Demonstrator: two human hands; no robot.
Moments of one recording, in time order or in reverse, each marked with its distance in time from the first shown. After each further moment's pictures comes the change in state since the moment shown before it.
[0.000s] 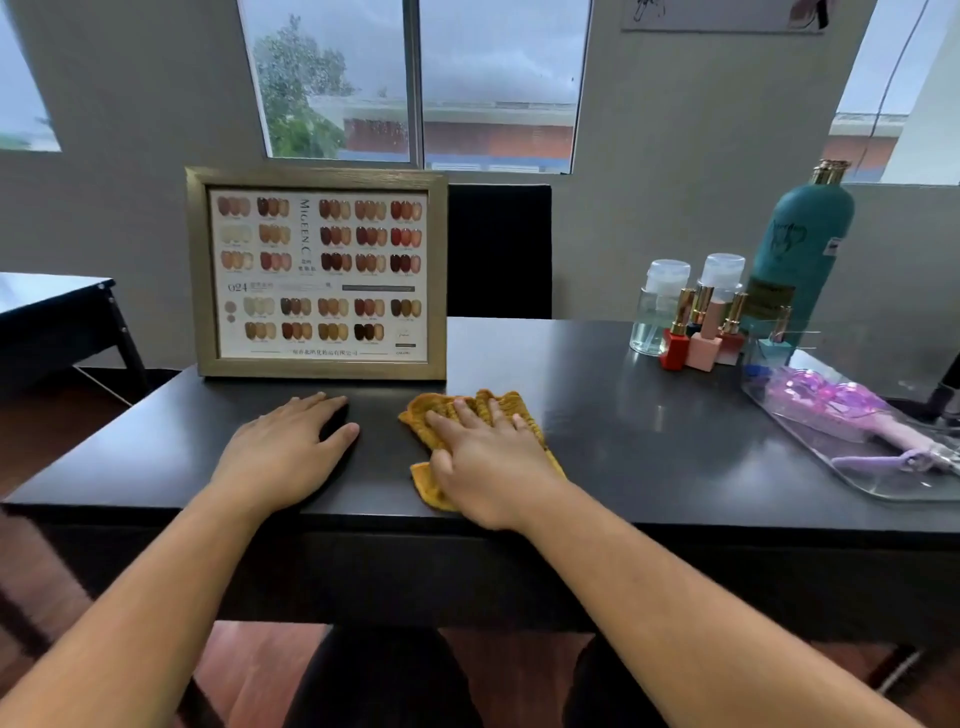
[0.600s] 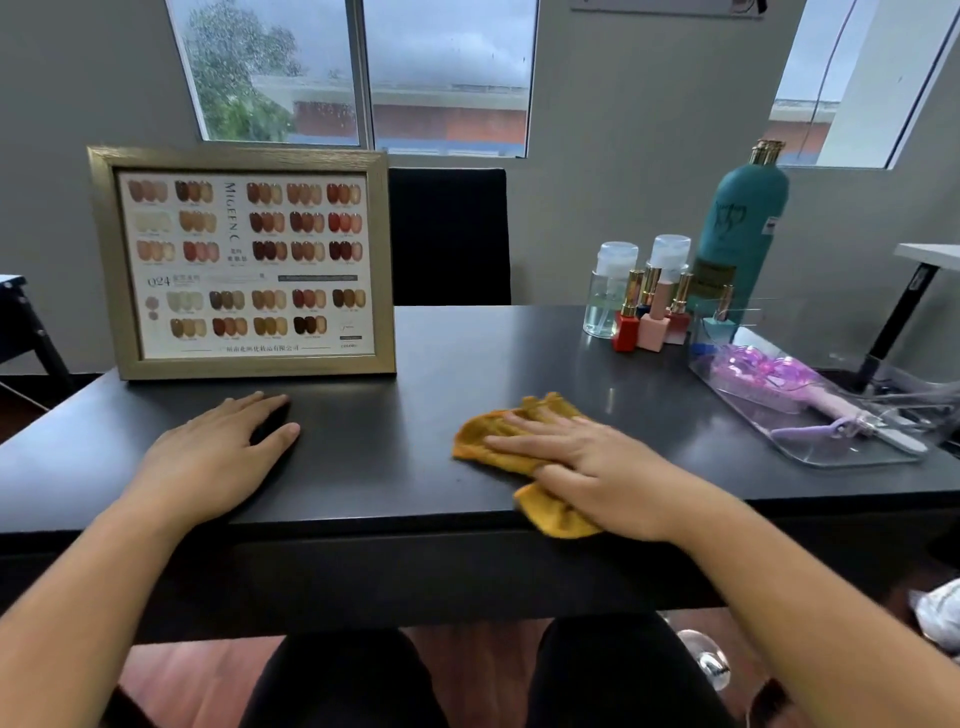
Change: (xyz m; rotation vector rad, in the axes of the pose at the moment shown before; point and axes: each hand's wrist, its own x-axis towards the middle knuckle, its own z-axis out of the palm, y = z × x) left_hand -0.004 -0.001 -0.006 -0.040 -0.008 0.009; right_hand -0.072 0.101 -0.033 0.132 -0.008 -0.172
